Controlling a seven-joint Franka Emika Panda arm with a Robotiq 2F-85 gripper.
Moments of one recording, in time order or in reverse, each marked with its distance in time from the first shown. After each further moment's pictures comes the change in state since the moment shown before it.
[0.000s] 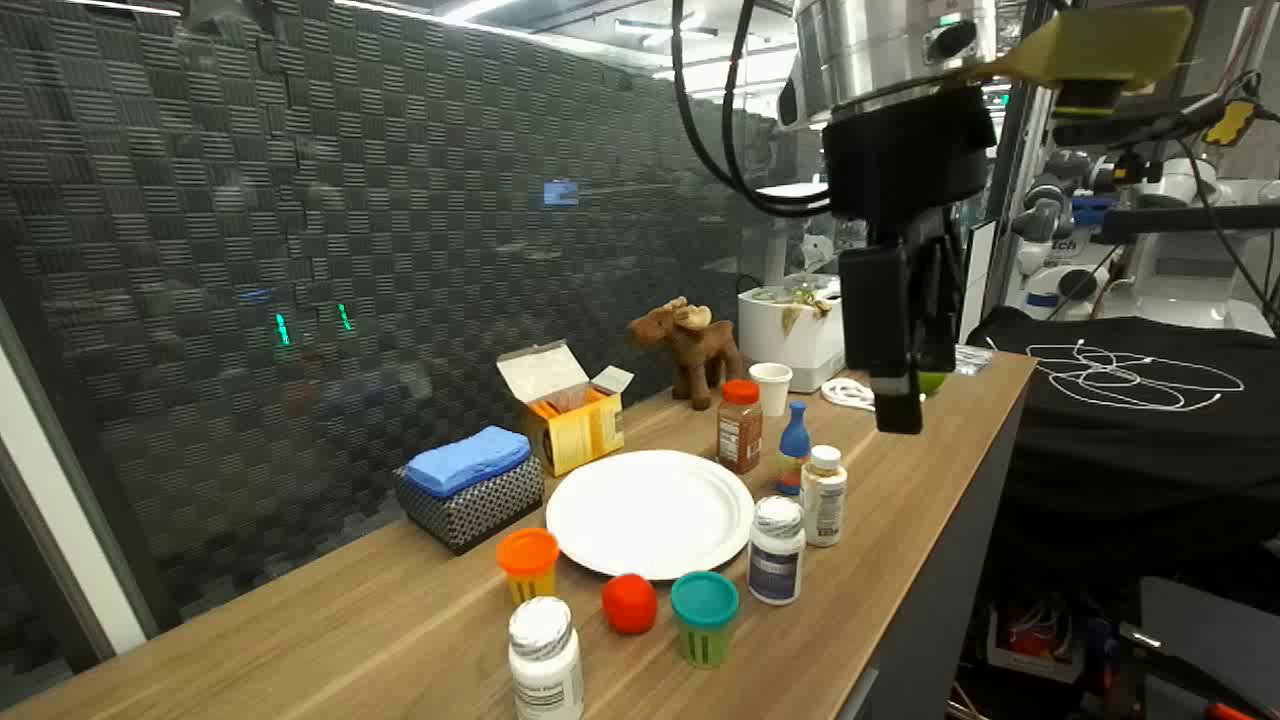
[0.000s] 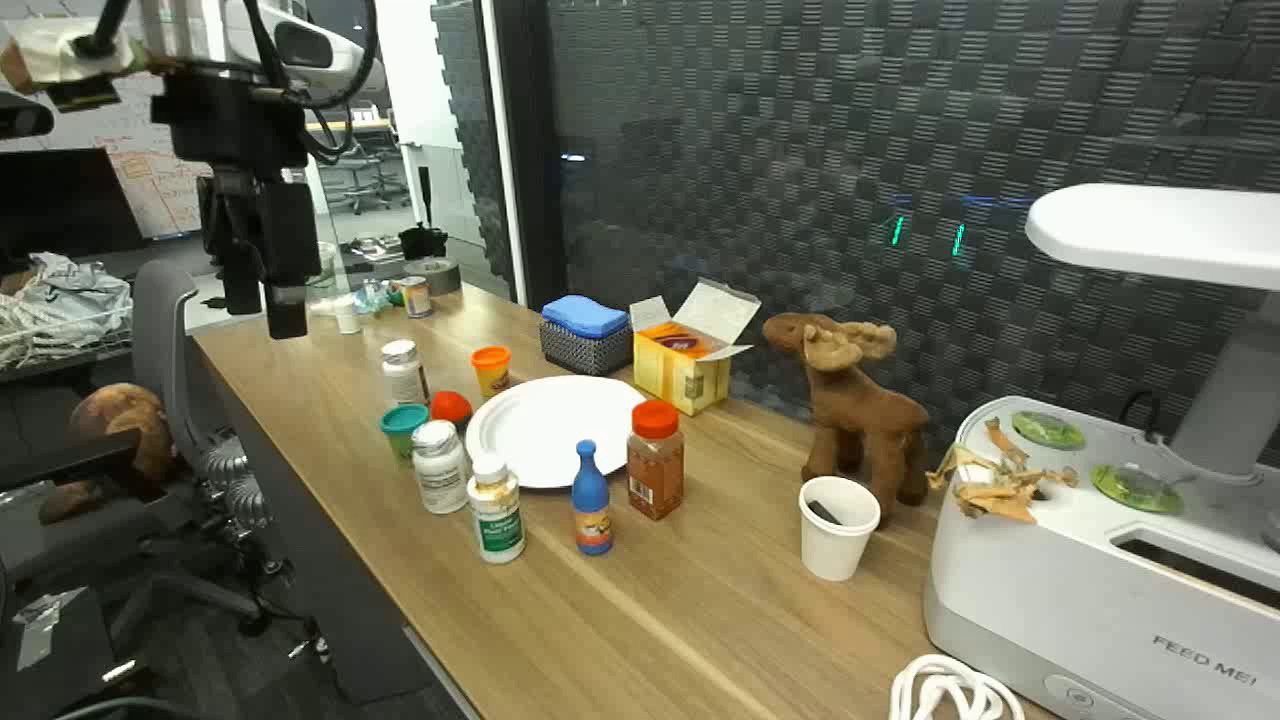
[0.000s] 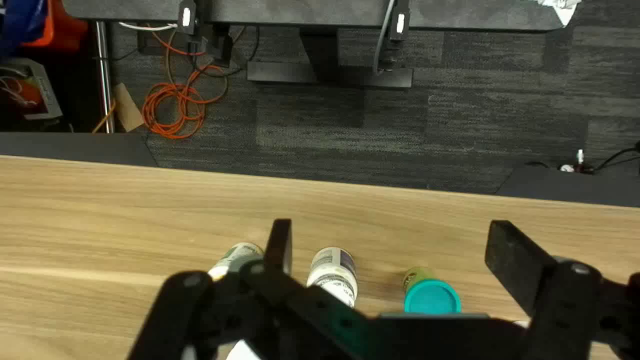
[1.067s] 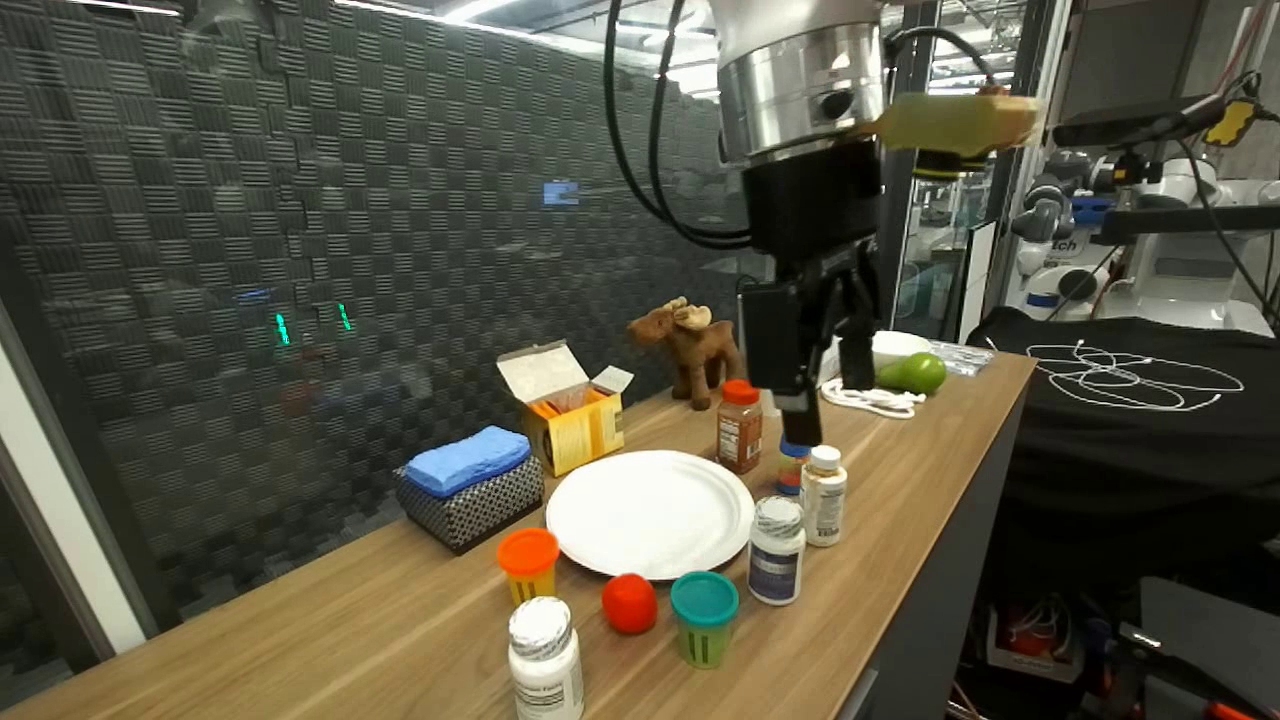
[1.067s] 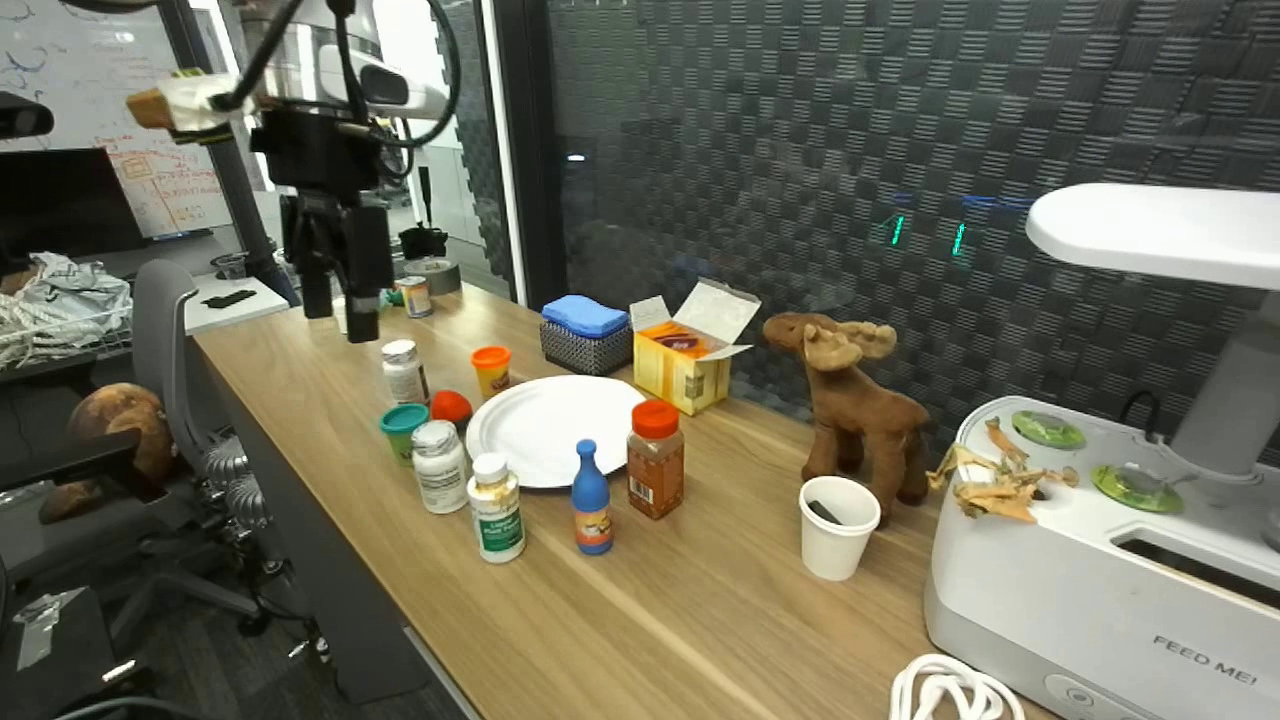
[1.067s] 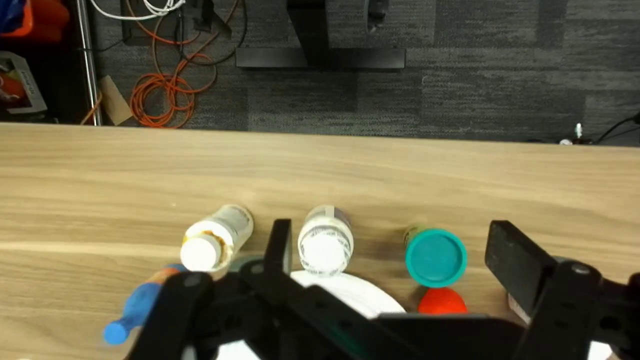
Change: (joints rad) arm -0.004 0.178 -0.011 0.116 -0.018 0.071 0.041
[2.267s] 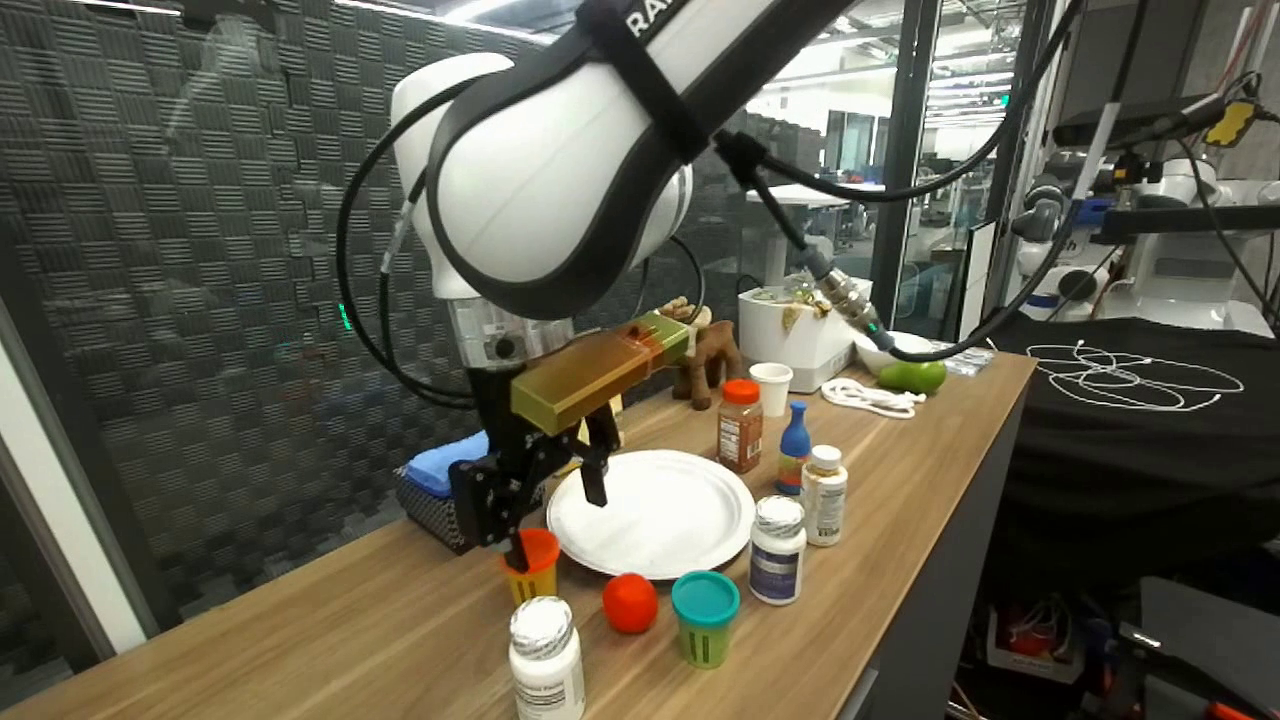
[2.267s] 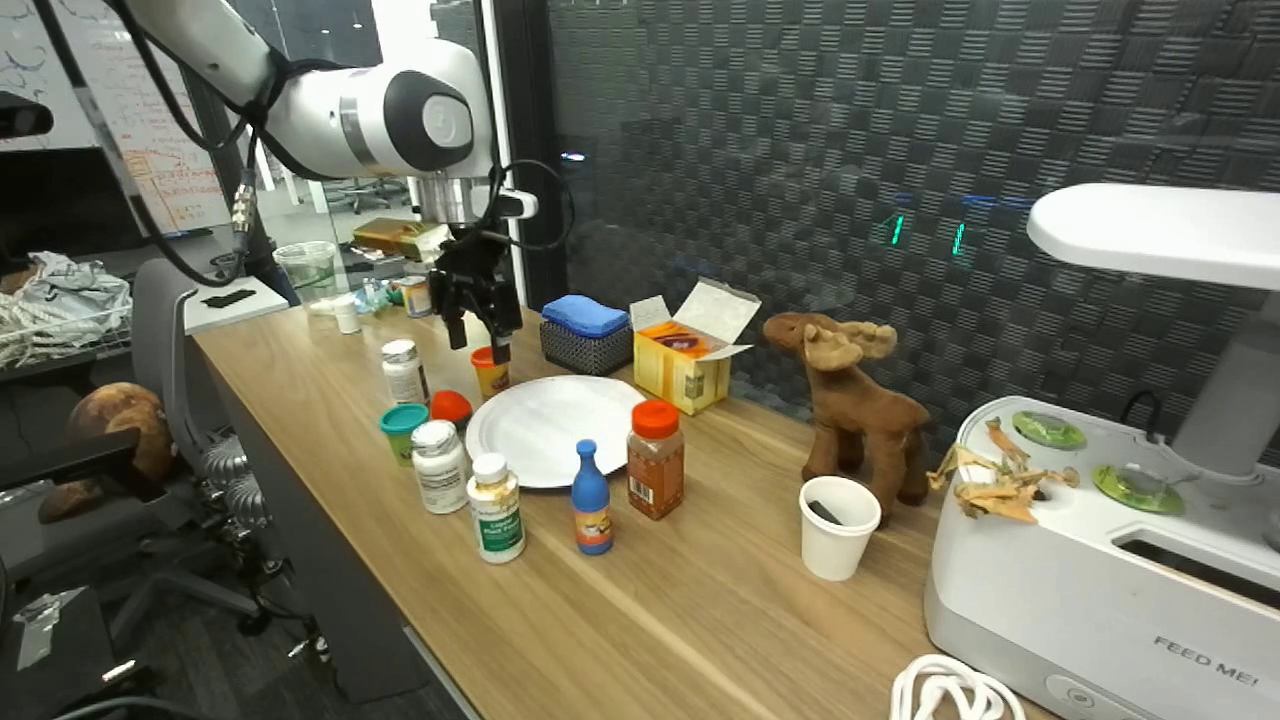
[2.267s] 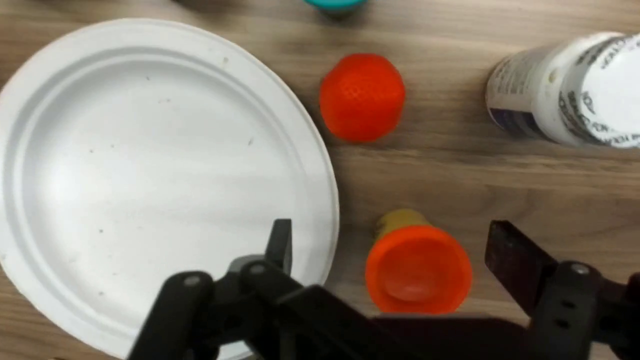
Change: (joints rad) arm 0.160 0.657 -0.048 0.542 -0.164 0.200 0.154
